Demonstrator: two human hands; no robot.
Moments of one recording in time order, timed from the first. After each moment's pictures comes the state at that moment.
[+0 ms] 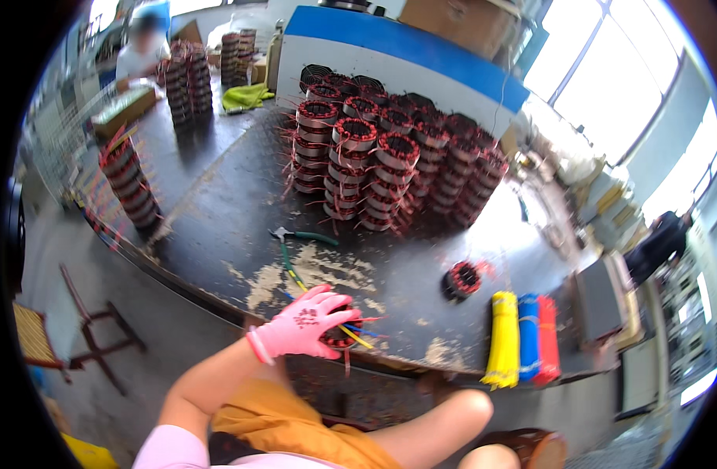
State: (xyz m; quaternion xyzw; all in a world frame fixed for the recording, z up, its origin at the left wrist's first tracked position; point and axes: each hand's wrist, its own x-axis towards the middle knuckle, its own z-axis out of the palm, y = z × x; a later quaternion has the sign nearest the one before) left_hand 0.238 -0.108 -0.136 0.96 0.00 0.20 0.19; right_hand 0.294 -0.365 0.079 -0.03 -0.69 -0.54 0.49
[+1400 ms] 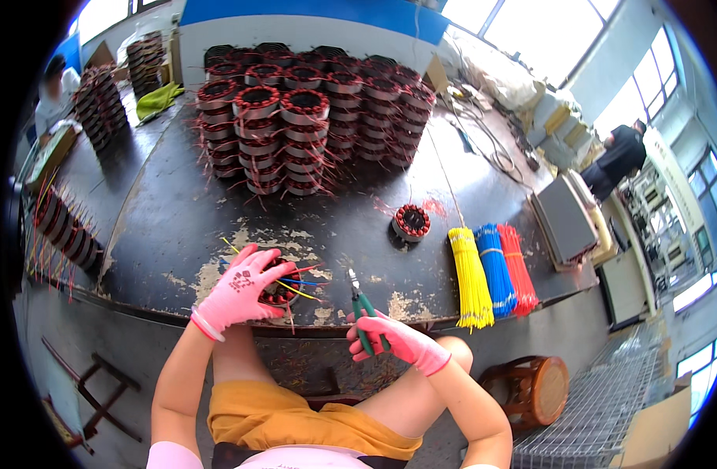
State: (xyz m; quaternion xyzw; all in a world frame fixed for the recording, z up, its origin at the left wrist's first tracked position) left_hand 0.248 -0.070 -0.126 0.97 0.06 0.15 0.19; right_hand 0.457 -0.347 -0.116 0.52 0.12 -0.68 -0.50
